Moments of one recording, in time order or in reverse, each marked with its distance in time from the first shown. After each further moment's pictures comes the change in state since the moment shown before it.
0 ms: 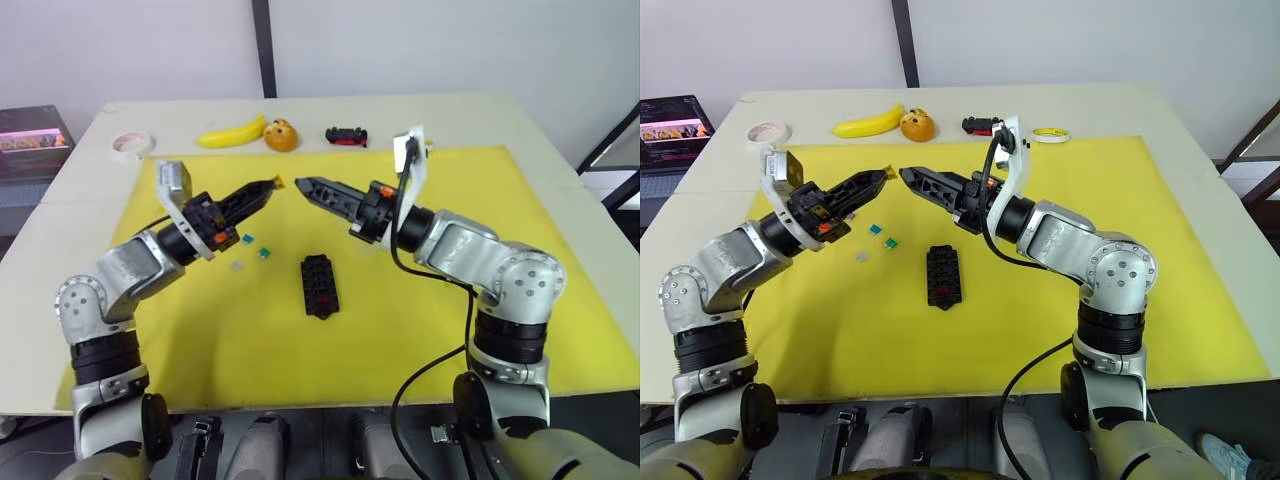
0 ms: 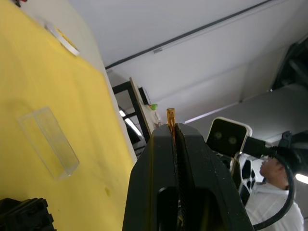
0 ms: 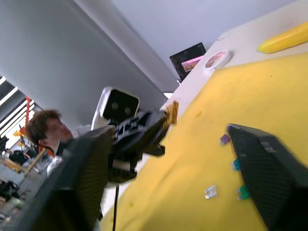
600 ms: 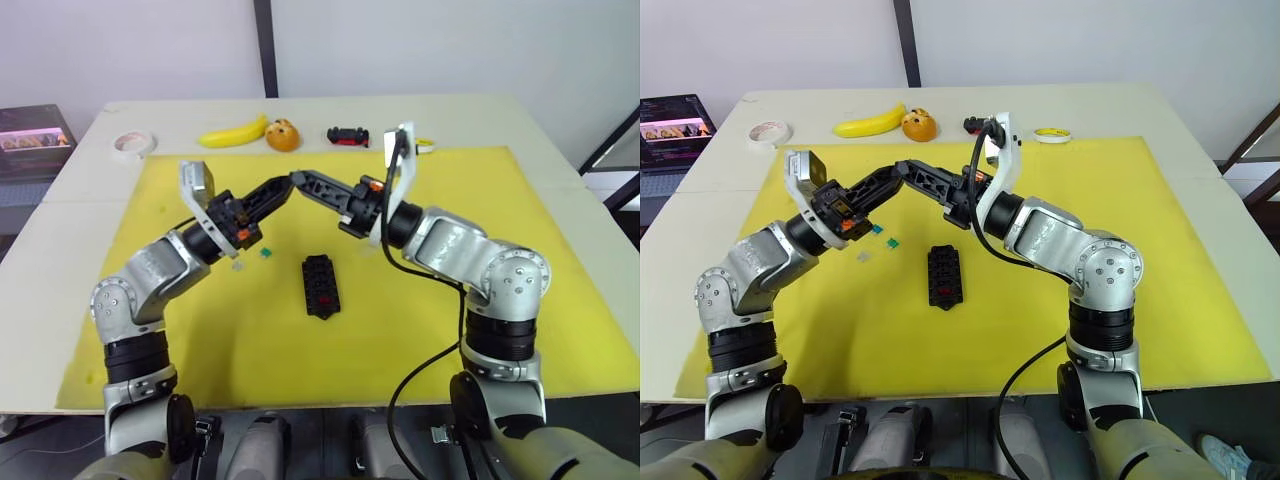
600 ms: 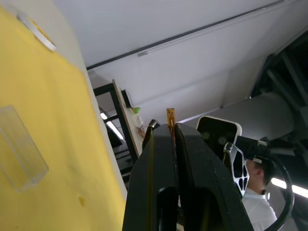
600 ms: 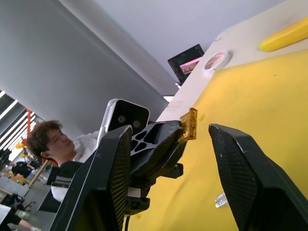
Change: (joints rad) left arm -0.012 -0.130 -0.020 -0.056 0.000 -0.065 0.042; right arm 0.005 0.005 0.062 0.013 0.070 -0.085 -0.108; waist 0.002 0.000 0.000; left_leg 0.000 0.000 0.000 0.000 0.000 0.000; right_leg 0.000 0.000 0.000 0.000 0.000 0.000
